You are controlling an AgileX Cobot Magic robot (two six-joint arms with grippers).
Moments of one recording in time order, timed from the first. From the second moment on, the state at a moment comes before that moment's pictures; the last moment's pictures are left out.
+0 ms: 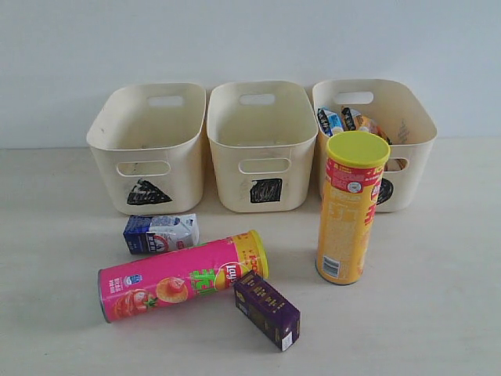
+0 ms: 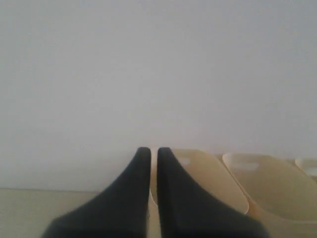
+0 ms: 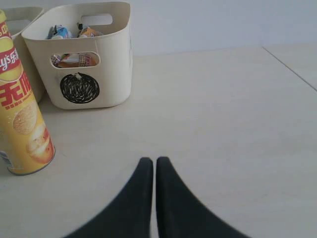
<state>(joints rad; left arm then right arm) -0.01 0.68 -0.46 0.31 -0.19 -0.42 -0.05 0.01 0.00 0.02 0.33 0.04</state>
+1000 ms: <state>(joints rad) -0.28 1.42 -1.08 -0.37 0.91 0.86 -0.05 0.01 0.00 0.02 0.33 0.04</state>
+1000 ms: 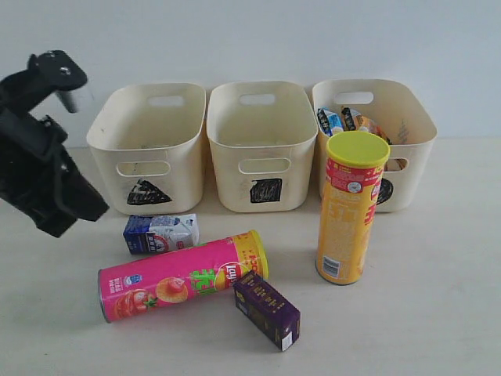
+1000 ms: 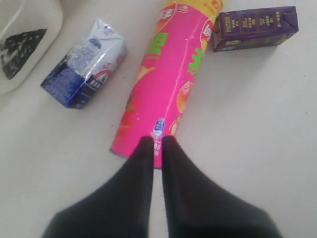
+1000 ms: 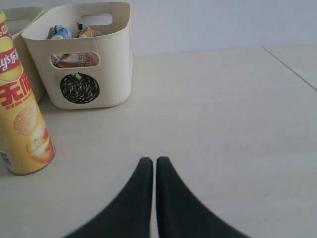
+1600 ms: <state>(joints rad) -0.36 1.74 -1.17 -0.26 0.93 0.88 -0.05 0.01 0.00 0.02 0.33 0.04</state>
